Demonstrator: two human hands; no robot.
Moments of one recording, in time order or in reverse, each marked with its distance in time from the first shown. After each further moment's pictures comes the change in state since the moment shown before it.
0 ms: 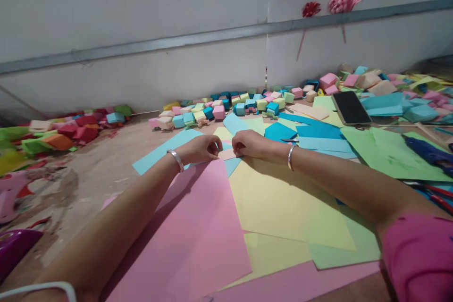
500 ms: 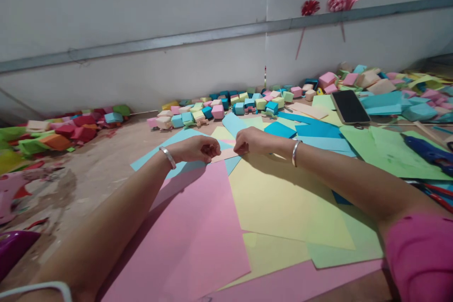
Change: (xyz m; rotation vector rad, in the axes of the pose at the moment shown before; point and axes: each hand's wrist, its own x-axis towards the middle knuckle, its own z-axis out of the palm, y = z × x) left_hand 0.000 -0.022 -0.014 -0.115 -0.177 0.133; right_hand -0.003 0.007 -0.006 -0.104 -0.095 -0.049
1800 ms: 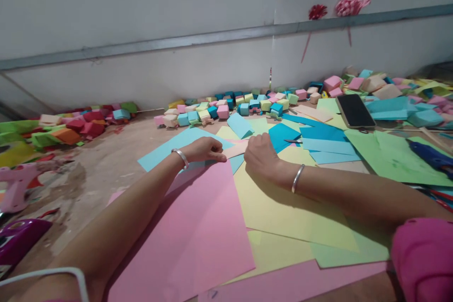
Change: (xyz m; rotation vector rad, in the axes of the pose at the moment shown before) left_hand 0.007 0.002 0.014 0.194 0.131 -0.058; right_hand -0.019 -0.058 0.028 -0.778 0.059 0.321
